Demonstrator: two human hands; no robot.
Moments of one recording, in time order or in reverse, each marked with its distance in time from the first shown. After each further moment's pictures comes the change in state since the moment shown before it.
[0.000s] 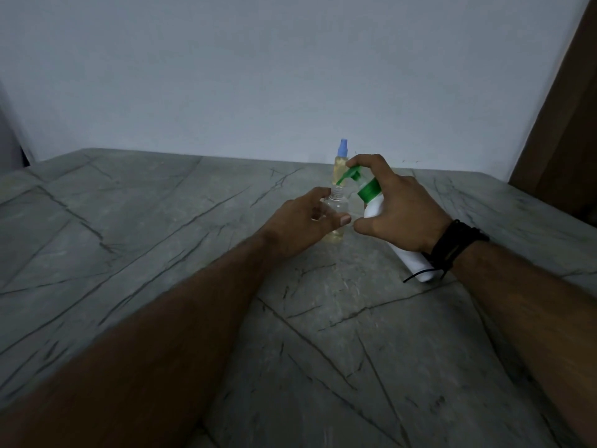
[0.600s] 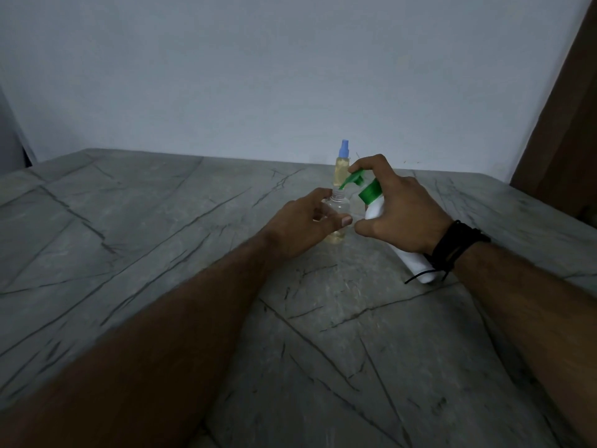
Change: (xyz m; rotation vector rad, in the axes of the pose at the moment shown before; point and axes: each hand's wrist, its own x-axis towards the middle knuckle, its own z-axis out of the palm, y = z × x) left_hand 0.000 0.000 0.000 0.008 -0.001 0.000; right_hand 0.000 -0.003 0.000 -0.005 0.005 -0.001
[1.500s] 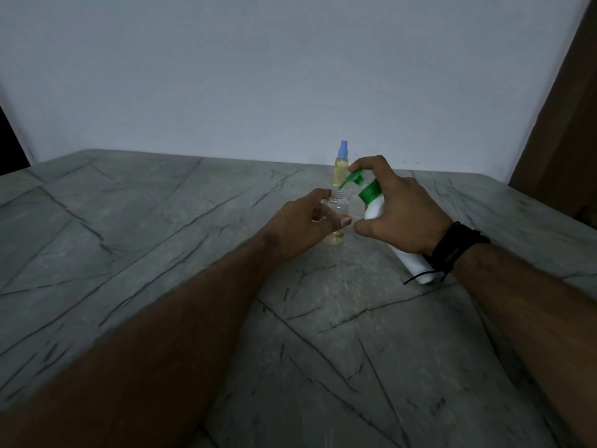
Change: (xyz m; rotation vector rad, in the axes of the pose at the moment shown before) left_hand 0.001 -0.002 0.001 -0.010 0.002 -0.003; right_hand 0.000 0.002 0.001 0.006 0.005 0.001
